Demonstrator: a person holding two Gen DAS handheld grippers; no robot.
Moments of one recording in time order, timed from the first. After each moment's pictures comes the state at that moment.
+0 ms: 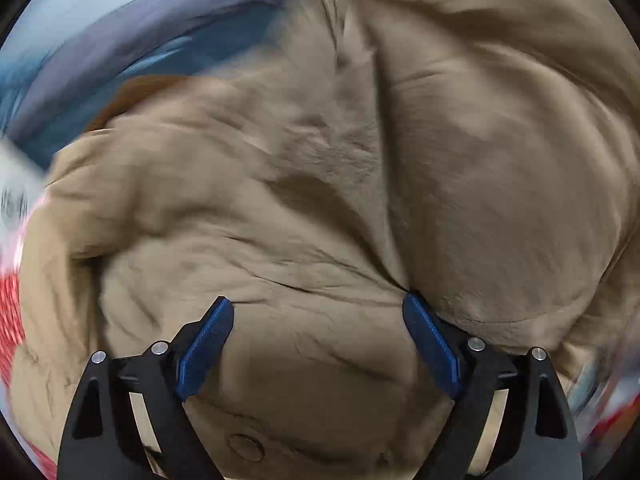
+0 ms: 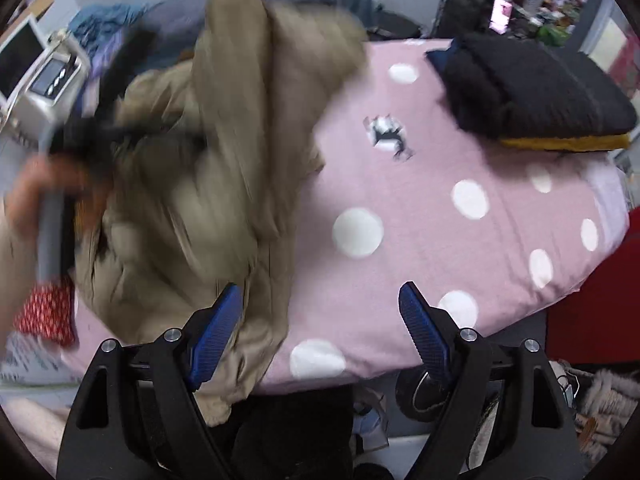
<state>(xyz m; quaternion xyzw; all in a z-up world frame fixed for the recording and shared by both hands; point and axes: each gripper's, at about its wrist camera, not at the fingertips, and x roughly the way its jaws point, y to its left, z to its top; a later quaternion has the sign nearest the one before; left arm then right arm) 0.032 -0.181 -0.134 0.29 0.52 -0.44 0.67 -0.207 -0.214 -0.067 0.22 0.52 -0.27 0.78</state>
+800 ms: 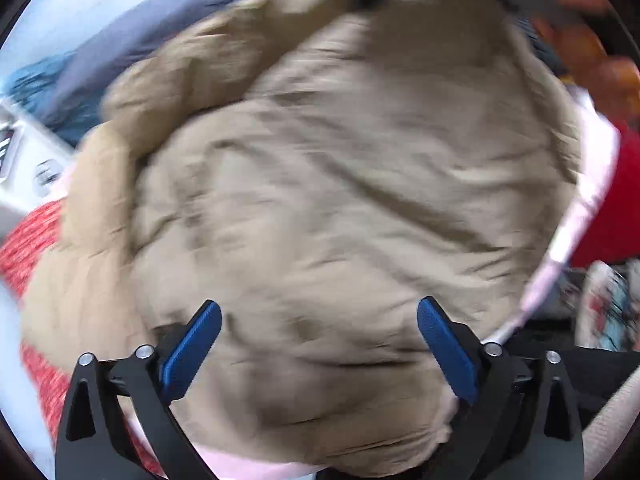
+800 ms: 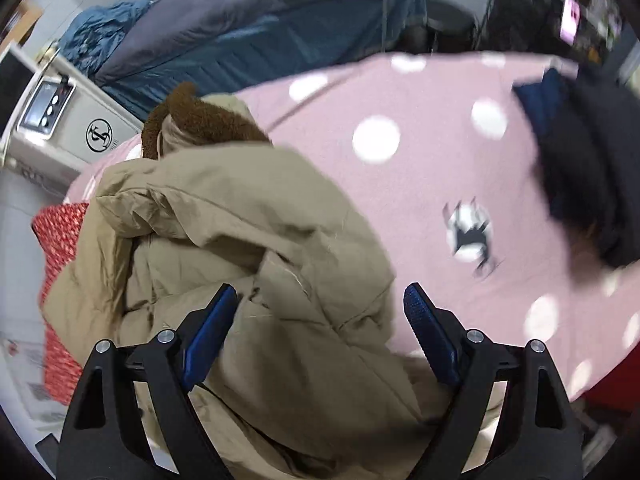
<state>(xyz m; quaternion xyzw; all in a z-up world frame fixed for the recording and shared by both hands) -0.017 -0.026 -0.109 0.31 0.53 -0.35 0.71 -0.010 -0.320 -0.125 0.28 0.56 -0.19 0.75</state>
